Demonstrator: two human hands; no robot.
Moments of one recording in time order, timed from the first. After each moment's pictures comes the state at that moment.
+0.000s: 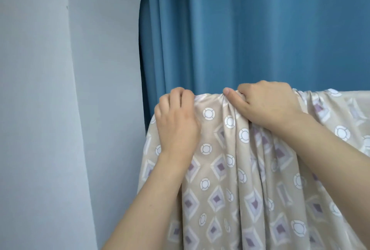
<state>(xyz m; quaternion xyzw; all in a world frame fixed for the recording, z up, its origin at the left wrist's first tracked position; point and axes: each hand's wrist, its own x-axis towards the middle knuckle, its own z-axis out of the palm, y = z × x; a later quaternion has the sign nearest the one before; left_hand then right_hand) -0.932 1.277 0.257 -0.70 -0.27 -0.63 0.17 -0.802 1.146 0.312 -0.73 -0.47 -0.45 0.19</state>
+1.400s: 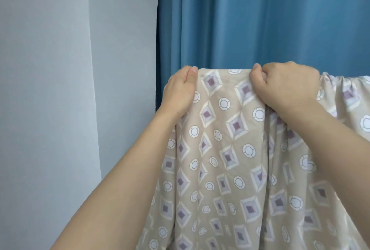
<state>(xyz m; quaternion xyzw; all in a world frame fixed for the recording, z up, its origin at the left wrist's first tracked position) -0.944 1.328 0.273 -0.76 -0.19 -0.58 -0.24 -0.786 1.175 0.302 -0.73 -0.37 -0.52 0.25</state>
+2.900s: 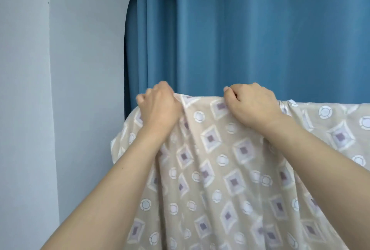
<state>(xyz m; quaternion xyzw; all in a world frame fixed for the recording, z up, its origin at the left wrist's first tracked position) -0.915 1.282 0.308 -0.74 -0.35 -0.58 0.03 -0.775 1.133 0.325 -0.74 -0.45 -0.42 0.27</state>
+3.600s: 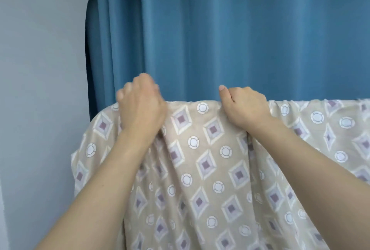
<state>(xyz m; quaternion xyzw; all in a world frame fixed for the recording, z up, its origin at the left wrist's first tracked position) -0.895 1.241 0.312 -0.73 -0.29 -0.61 0.09 -0.739 1.084 0.318 -0.78 -0.39 -0.41 0.28</state>
